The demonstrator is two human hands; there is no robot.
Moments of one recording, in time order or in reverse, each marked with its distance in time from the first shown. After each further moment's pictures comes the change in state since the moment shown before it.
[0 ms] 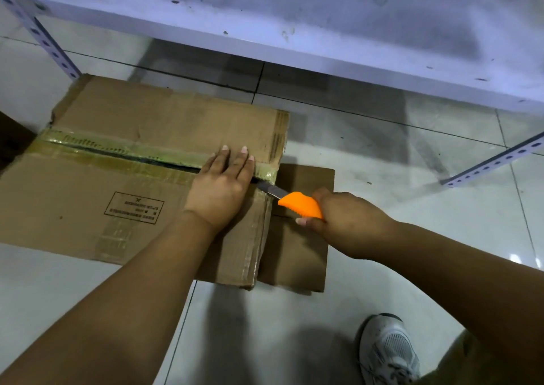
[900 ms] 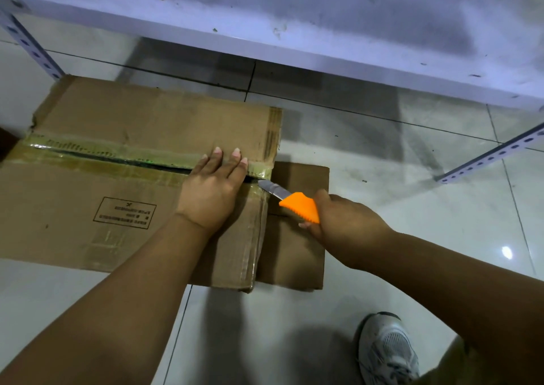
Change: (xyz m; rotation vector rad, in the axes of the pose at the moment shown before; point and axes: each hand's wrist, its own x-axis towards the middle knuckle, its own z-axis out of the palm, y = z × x) left_hand 0.002 -0.004 0.013 -0.067 0.188 0.015; right_hand -0.001 0.002 0.012 -0.096 0.081 0.002
